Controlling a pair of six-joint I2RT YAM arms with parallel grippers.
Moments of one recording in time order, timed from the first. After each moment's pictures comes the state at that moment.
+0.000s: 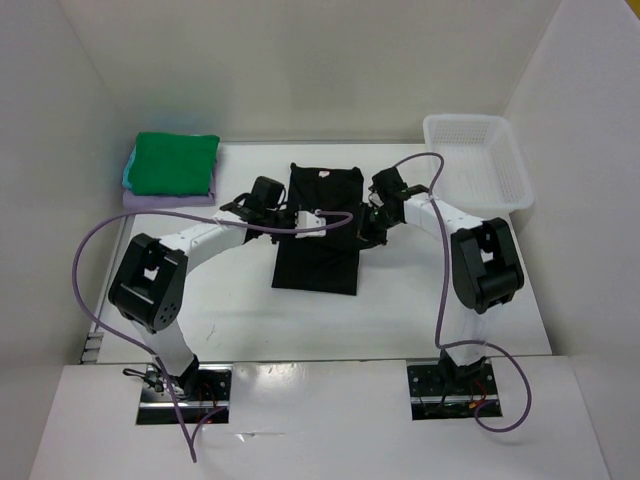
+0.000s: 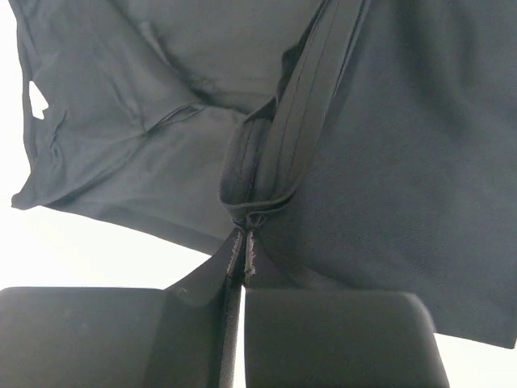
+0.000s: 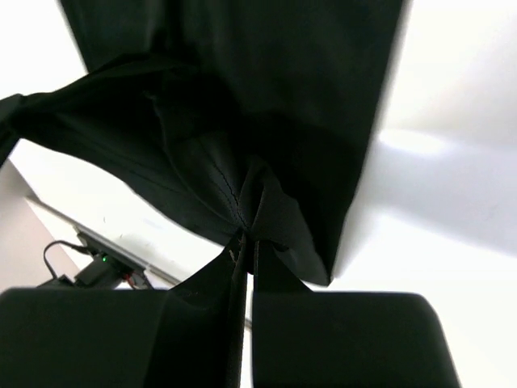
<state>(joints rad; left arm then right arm) -0.47 1.72 1.16 -0.30 0.42 1.06 0.36 1.80 1.25 -0.60 -0.41 0.61</state>
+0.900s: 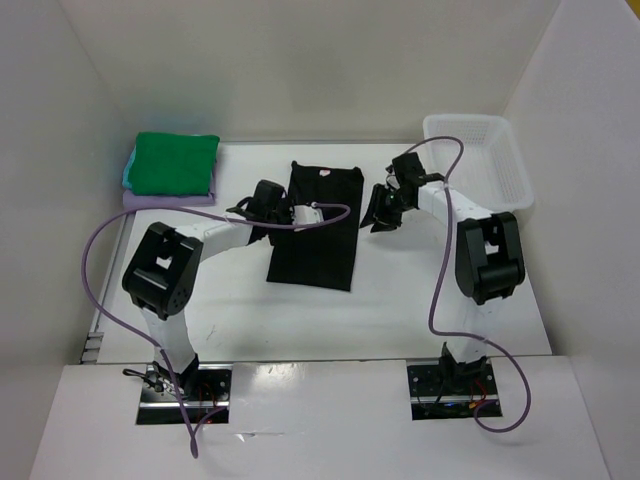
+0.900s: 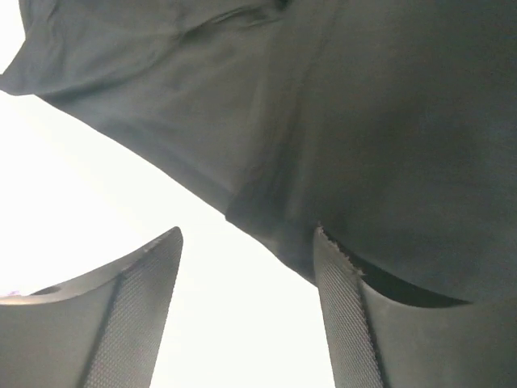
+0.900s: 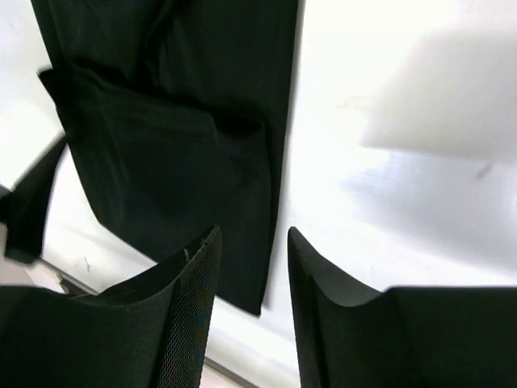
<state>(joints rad) -0.43 1.85 1.14 -0.10 0.16 0.94 0.22 1.89 1.38 -0.57 -0.38 0.48</state>
